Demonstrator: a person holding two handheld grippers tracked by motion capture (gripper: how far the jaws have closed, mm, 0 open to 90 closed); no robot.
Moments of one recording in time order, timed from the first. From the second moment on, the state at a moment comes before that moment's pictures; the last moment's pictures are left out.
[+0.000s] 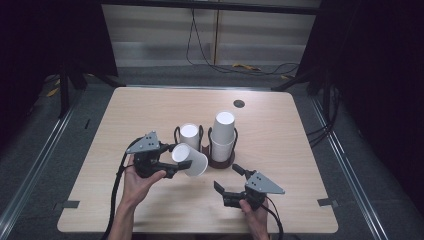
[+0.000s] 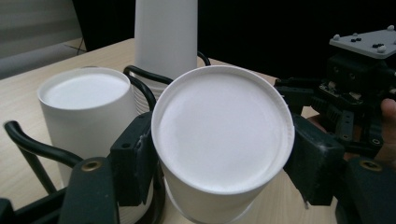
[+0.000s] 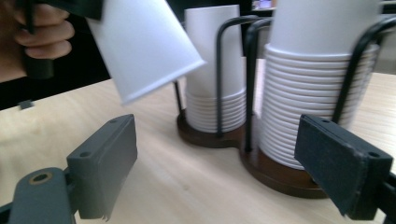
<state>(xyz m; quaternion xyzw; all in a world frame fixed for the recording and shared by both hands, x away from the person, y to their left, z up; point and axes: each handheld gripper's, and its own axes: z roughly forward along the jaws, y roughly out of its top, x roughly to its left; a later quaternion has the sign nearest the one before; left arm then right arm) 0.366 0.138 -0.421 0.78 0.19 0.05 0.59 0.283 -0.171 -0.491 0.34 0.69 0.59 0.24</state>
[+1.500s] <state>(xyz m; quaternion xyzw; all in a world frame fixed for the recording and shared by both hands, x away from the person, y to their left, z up) 0.345 0.112 -0.450 0.79 0.15 -0.04 0.60 0.294 -0.136 -0.496 0.24 0.75 0.60 0.14</state>
